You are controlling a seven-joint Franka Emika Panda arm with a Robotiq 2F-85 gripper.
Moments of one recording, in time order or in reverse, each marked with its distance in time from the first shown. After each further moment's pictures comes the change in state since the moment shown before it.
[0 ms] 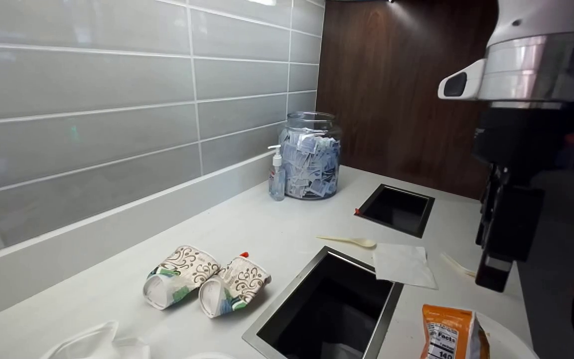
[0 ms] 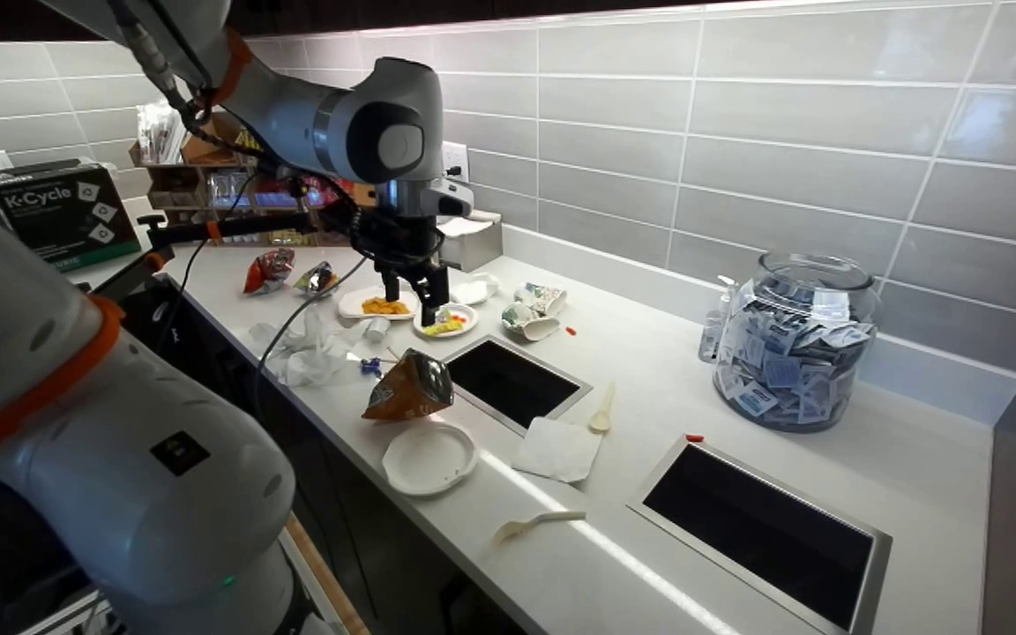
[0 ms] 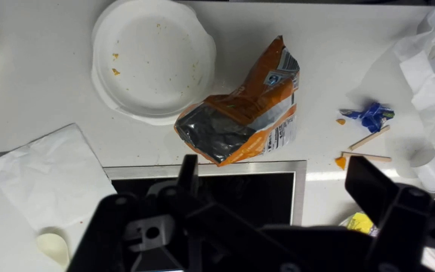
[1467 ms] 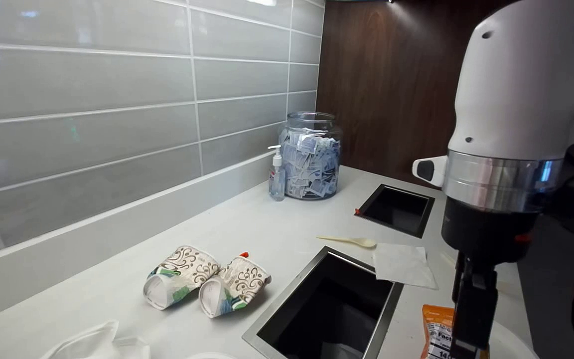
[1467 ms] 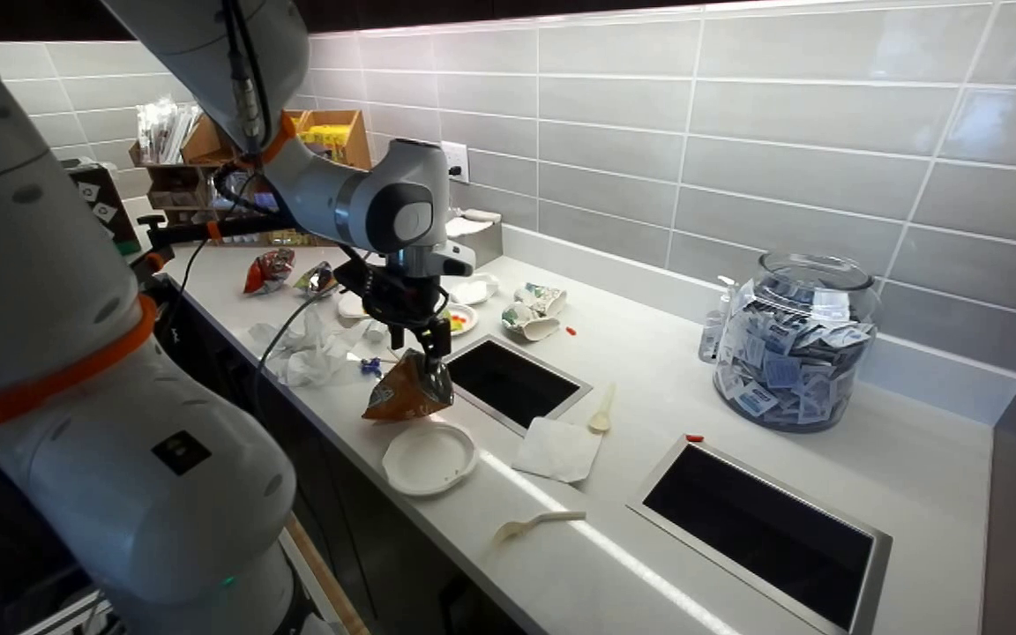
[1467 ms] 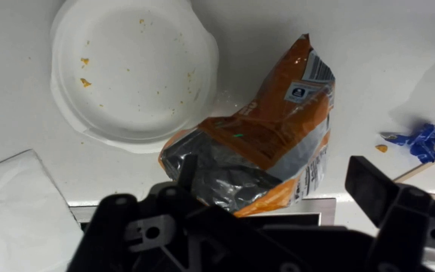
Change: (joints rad) arm 0.008 0.226 0.033 -0.048 -0.019 0.230 0.009
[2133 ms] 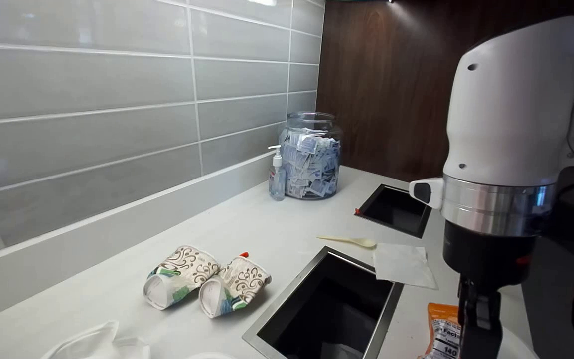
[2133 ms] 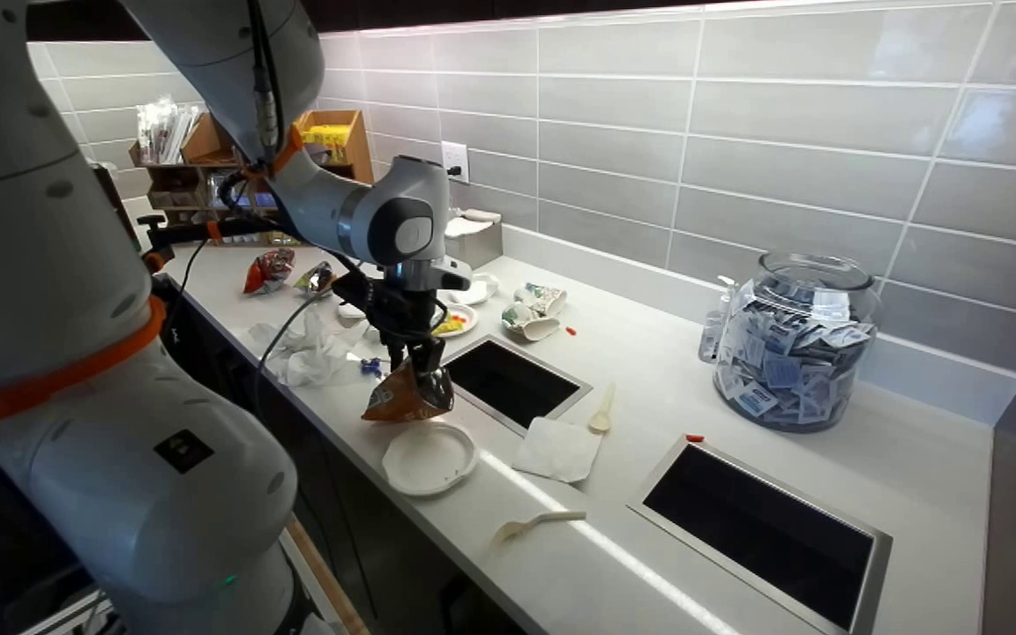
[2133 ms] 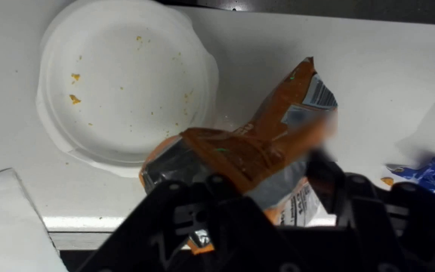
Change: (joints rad) arm 0.013 0.057 -0.001 0.003 0.009 0.001 -0.041
